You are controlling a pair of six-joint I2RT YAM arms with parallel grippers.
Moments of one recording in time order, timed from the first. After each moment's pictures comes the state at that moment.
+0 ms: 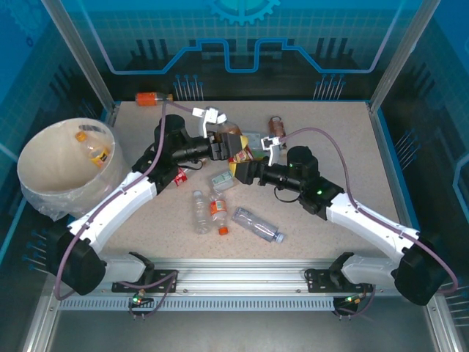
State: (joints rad) left arm -0.46 1.30 1.11 0.03 0.67 -0.69; right arm 0.68 1.19 0.85 0.14 -0.37 0.67
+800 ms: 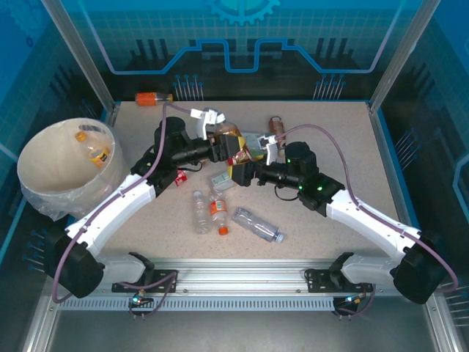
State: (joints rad) left arm -0.47 1.27 1.10 -0.03 0.55 -0.61; right arm 0.68 1.20 0.92 0.01 -0.40 0.57
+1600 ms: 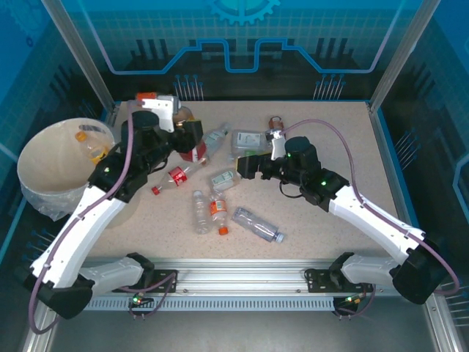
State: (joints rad) left arm -0.47 1.10 1.39 -0.60 -0.16 -0.29; right arm 0.65 1.20 0.99 -0.18 -0.21 0.52
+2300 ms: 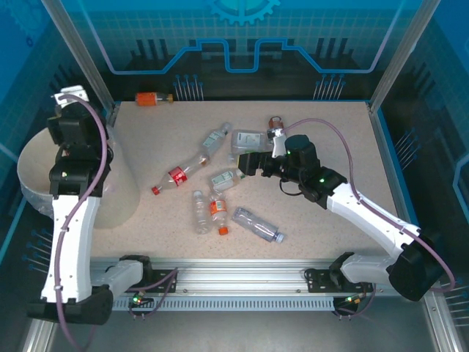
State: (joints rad) left arm 0.08 1.07 1.46 -0.68 -0.71 0.07; right arm 0.62 1.23 0.98 -0.16 -0.22 0.56
